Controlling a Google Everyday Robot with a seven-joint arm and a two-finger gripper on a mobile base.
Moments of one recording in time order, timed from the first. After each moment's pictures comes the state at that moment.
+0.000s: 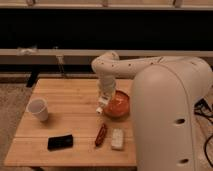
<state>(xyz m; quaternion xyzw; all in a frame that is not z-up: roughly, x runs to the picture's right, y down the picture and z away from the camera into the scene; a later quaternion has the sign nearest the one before) 0.020 0.045 0.840 -0.17 0.28 0.78 0.53</state>
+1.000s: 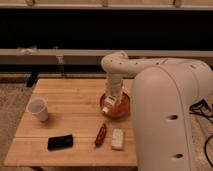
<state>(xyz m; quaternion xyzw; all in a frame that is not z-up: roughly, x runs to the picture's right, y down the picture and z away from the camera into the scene) 0.049 0.051 0.843 -0.19 0.30 0.80 0.49</state>
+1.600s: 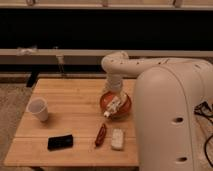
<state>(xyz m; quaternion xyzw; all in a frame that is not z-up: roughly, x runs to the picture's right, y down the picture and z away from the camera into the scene) 0.045 0.054 0.838 -0.20 0.30 0.80 0.49</state>
